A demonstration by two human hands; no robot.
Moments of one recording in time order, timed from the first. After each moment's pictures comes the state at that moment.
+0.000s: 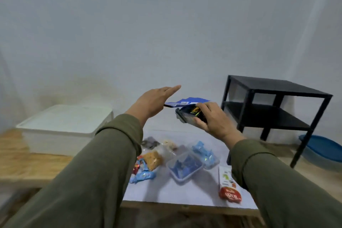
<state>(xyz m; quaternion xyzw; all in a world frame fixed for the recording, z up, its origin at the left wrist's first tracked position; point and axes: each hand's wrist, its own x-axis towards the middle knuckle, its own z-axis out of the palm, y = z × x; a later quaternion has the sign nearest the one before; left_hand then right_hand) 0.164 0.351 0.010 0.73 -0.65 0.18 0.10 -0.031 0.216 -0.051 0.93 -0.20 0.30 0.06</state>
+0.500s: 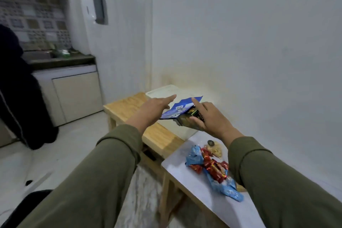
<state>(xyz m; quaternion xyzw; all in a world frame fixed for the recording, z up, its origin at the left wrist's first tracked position) 0.346 0.585 -0.069 0.92 -0.34 0.11 0.14 0.276 0.360 -0.088 0.97 0.13 0.21 -0.07</state>
